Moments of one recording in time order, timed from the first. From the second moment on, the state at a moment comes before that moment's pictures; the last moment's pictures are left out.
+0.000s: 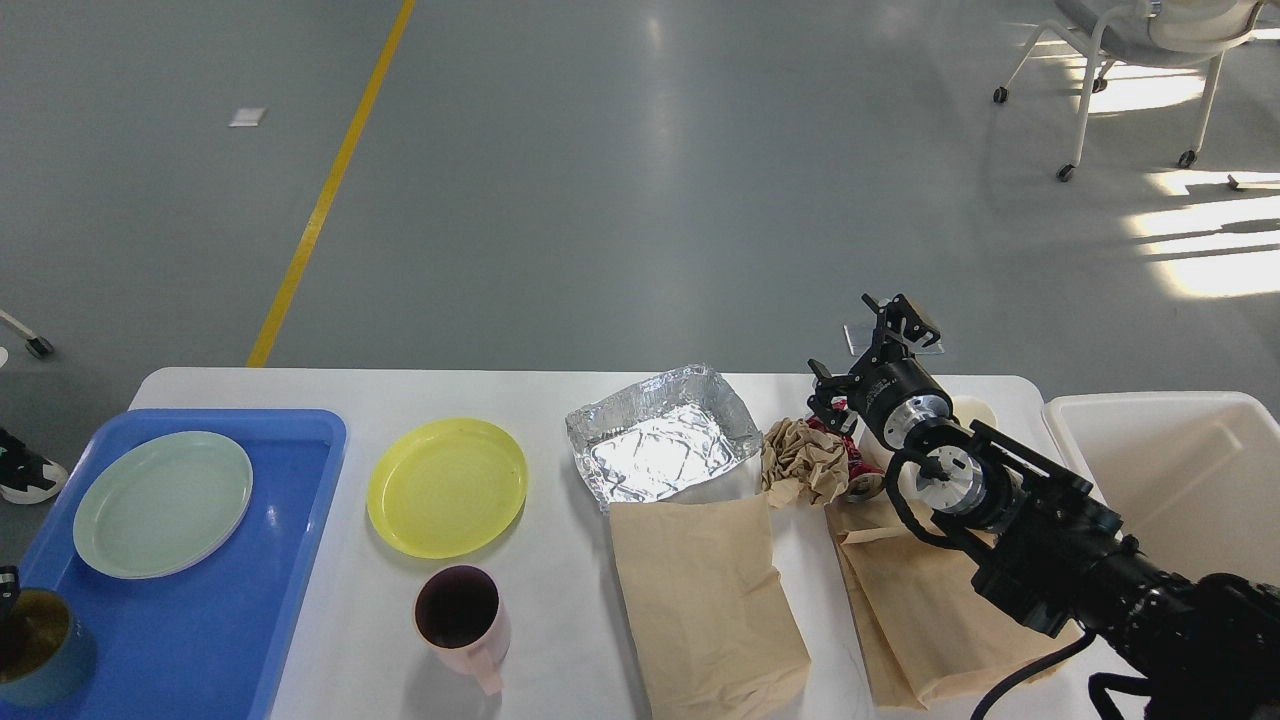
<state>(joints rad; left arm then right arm) -1.18 0.73 1.21 -0.53 0.18 -0.96 0.00 0.72 -0.12 0.57 0.54 0.11 0.10 0.24</state>
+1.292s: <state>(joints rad) -1.24 0.75 1.30 -0.53 0.17 -0.96 -0.02 0.72 -0.12 0.57 0.54 0.11 0.10 0.24</state>
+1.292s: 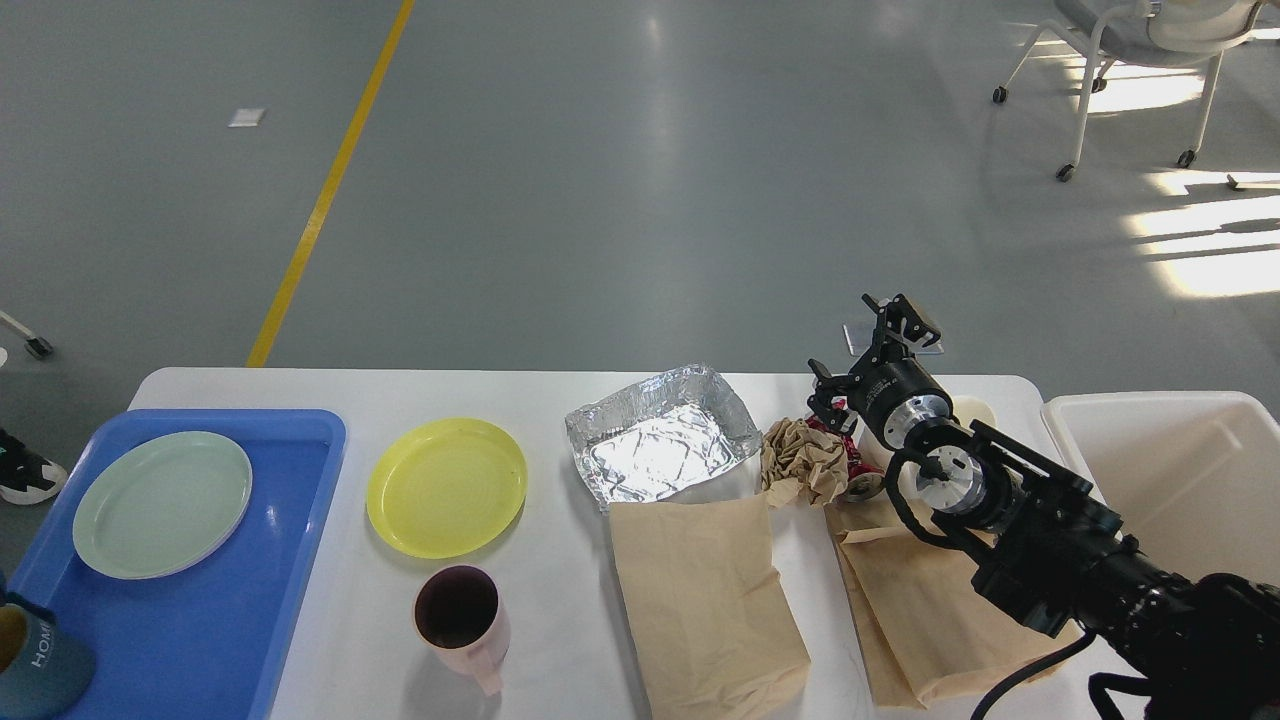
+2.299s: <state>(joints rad) -1.77 0.27 1.42 -0.84 0.15 -0.96 -0.16 0.72 -0.12 0.57 0.54 0.11 0.10 0.24</state>
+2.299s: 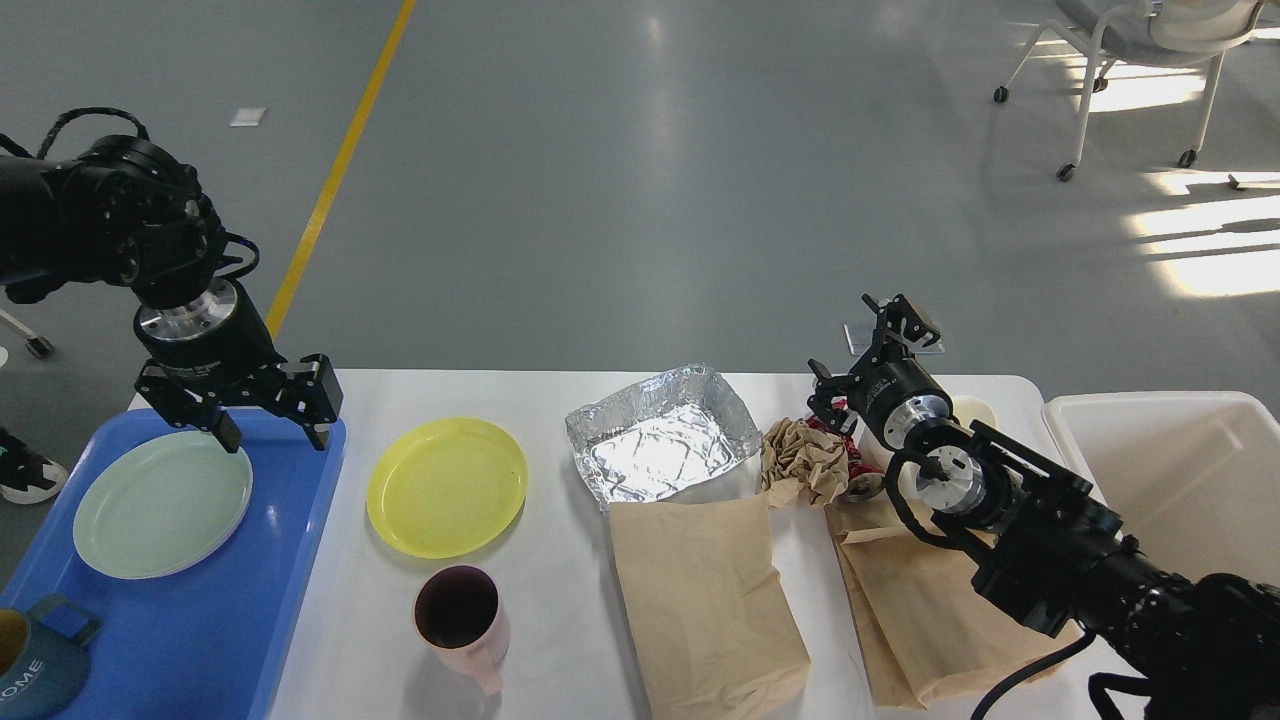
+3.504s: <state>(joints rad) -1.66 -0.03 1.36 -0.87 0.15 -0.96 -0.16 0.72 -0.12 0.57 0.54 0.11 0.10 0.24</state>
